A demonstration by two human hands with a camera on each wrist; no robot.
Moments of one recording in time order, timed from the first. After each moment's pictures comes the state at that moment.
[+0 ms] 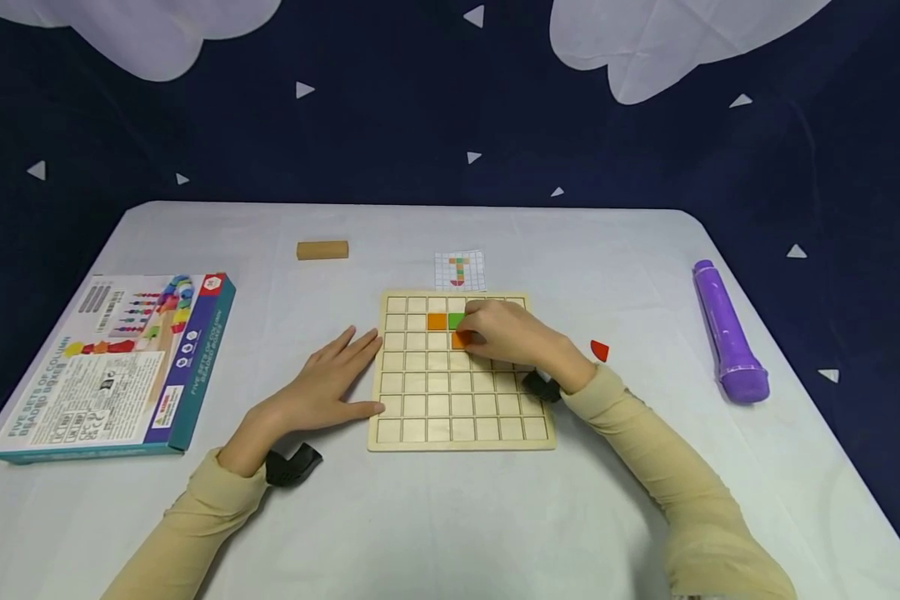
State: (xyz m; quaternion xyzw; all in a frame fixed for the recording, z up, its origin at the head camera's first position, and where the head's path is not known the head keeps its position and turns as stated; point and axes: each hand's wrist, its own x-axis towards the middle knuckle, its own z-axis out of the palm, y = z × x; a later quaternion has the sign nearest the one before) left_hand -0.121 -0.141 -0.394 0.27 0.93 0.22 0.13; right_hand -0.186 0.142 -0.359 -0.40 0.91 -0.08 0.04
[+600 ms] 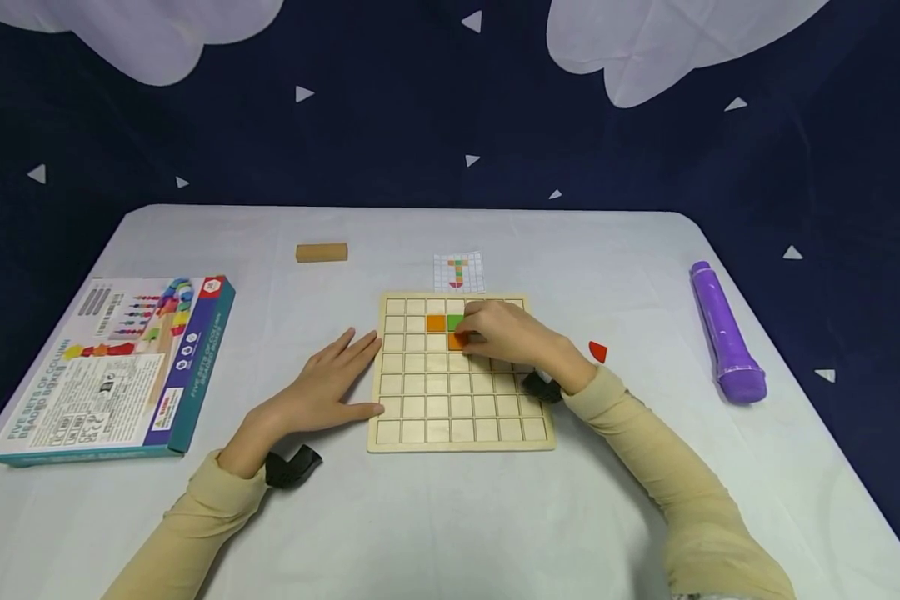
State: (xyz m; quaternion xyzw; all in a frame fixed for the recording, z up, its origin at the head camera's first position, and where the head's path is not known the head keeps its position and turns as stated) left_hand -0.121 -0.141 -0.396 0.27 0.93 0.23 0.13; right_hand -0.184 0.144 -0.357 -0.41 0.91 -0.11 0.04
